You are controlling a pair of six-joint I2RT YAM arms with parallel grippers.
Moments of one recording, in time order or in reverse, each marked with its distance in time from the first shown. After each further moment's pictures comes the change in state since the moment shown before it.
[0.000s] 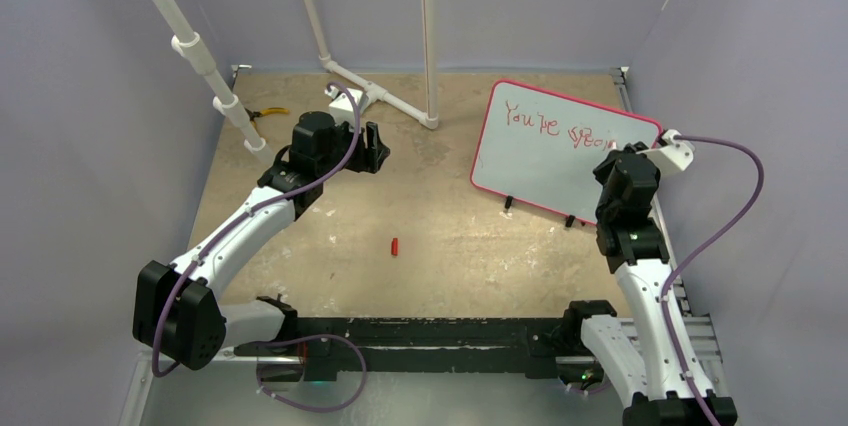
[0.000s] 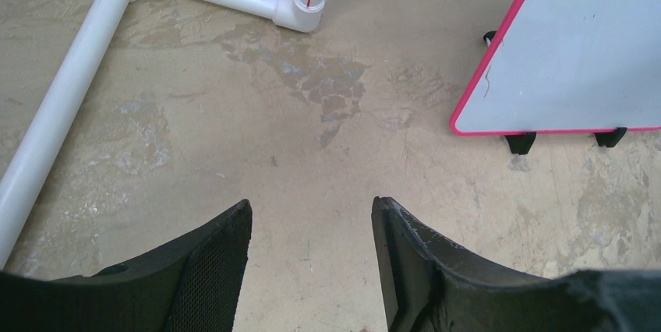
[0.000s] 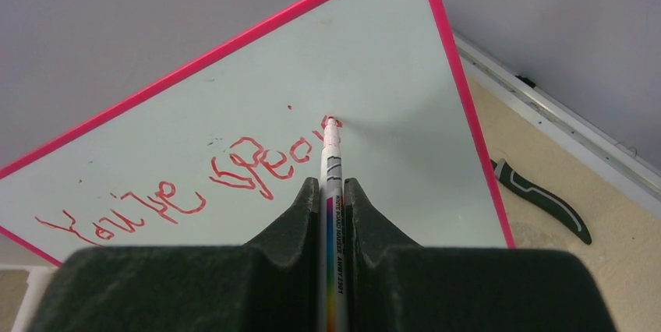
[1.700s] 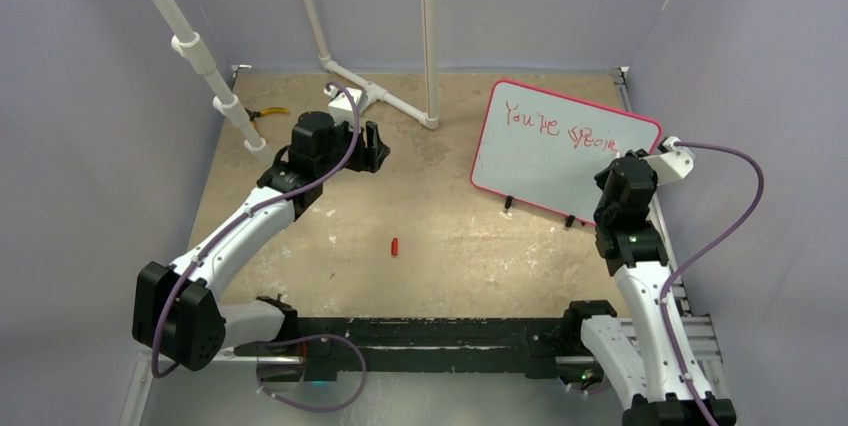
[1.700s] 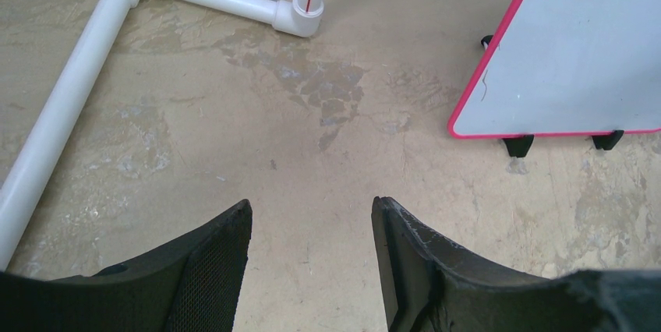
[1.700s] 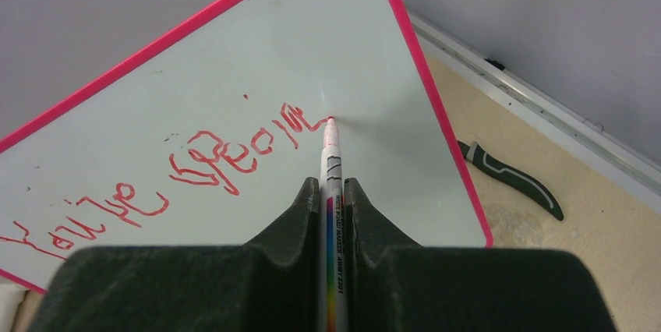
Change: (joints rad) left arm 0.000 -0.004 0.000 0.006 0.001 0.000; right arm 0.000 -0.014 -0.023 -0.047 0.059 0.031
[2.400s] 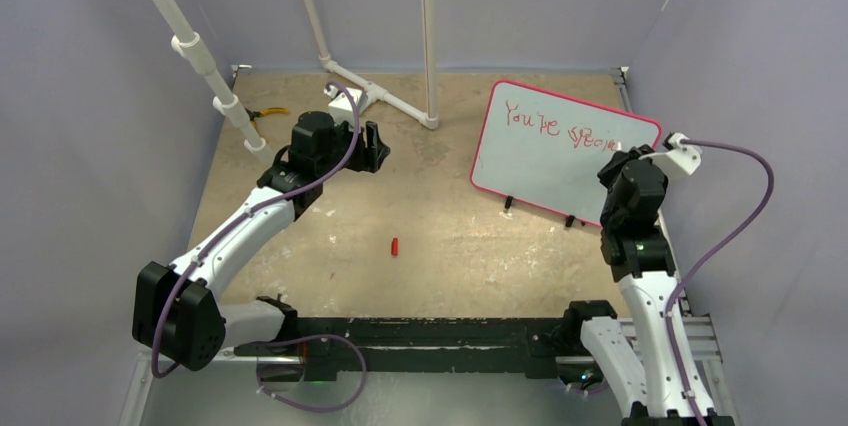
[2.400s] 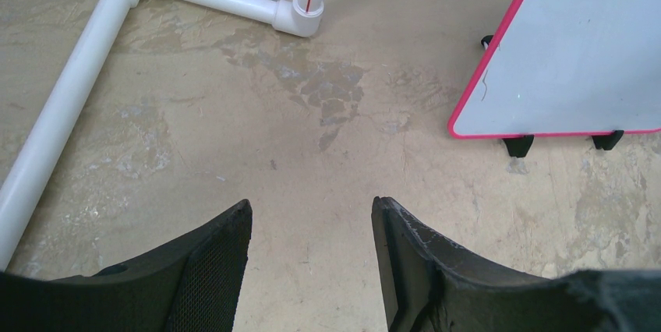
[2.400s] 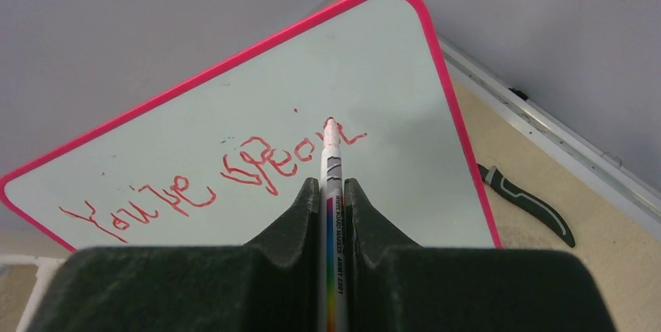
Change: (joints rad) left arm 0.000 0.000 0.000 0.001 0.000 0.000; right arm 0.000 -0.062 0.040 -0.006 -0.061 -0.057
